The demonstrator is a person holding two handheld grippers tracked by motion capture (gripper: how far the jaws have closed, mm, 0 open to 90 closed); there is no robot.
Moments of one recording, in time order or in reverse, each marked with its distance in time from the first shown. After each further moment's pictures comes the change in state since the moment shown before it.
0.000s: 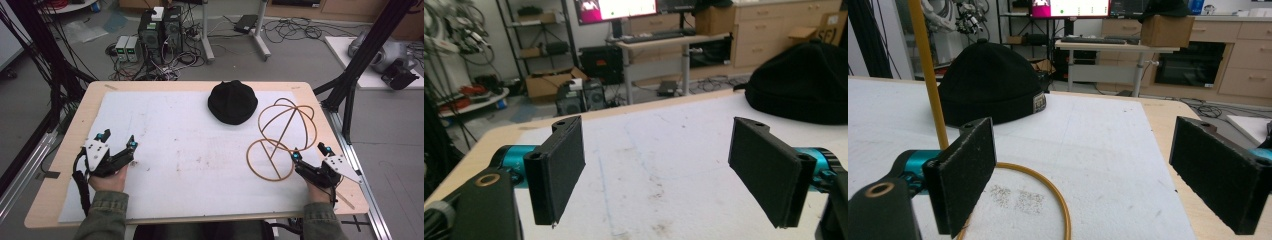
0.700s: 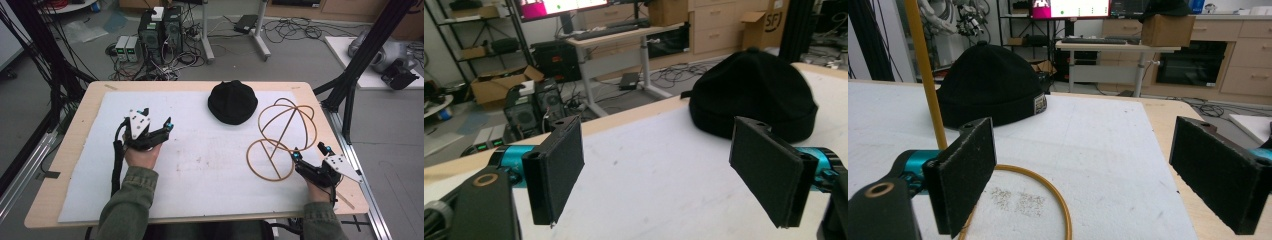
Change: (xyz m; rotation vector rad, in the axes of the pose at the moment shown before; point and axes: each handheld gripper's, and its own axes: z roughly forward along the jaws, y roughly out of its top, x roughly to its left) left arm -0.069 0.049 0.076 0.024 -0.148 0.044; right arm -0.001 0.000 0.001 -0.006 0.004 0.012
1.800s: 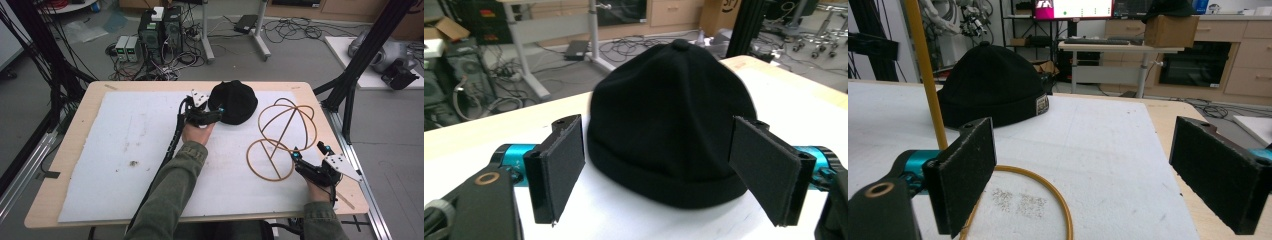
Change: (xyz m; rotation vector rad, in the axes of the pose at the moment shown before) left arm -0.093 0.012 0.144 0.138 -0.168 -0.137; right arm -0.001 0.000 0.002 -0.002 0.013 -0.002
